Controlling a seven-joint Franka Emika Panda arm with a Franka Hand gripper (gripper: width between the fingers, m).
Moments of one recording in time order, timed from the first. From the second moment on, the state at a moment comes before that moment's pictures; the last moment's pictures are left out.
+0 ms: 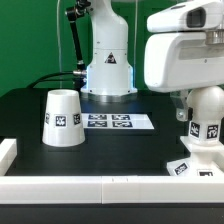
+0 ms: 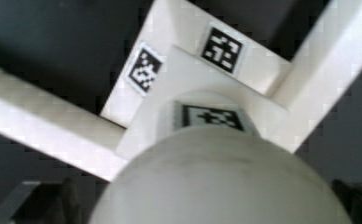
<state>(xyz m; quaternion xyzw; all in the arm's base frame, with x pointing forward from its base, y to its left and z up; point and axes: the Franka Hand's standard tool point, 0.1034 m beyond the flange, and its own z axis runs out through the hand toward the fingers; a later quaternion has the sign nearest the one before) 0.604 0.098 0.103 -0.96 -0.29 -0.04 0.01</state>
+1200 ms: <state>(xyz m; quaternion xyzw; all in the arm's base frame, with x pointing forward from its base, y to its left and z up) 0.603 0.097 0.109 -0.76 -0.64 0.02 -0.03</state>
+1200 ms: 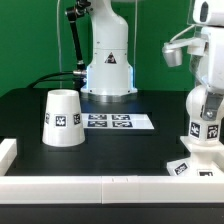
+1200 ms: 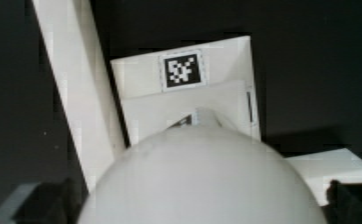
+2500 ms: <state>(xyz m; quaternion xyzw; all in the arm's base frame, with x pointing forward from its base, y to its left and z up) 0.601 0.095 0.109 -0.96 -0.28 0.01 -0.02</state>
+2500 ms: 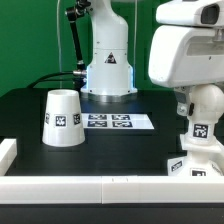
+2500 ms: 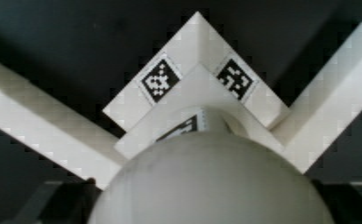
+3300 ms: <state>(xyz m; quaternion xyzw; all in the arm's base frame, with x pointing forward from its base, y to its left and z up) 0.602 0.093 0.111 -0.99 -0.15 0.00 -0.02</state>
